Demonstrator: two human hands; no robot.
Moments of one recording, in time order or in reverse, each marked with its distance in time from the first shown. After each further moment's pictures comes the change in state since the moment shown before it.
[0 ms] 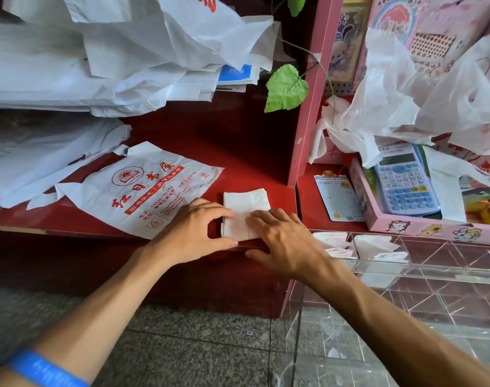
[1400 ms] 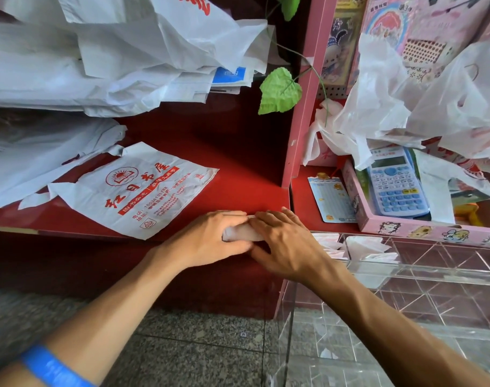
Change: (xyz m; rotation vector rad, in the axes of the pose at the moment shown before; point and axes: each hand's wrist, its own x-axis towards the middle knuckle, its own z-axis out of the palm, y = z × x) left_hand 0.006 0.043 0.005 -0.121 -0.066 0.100; right_hand -0.010 0.007 0.002 0.021 0.055 0.050
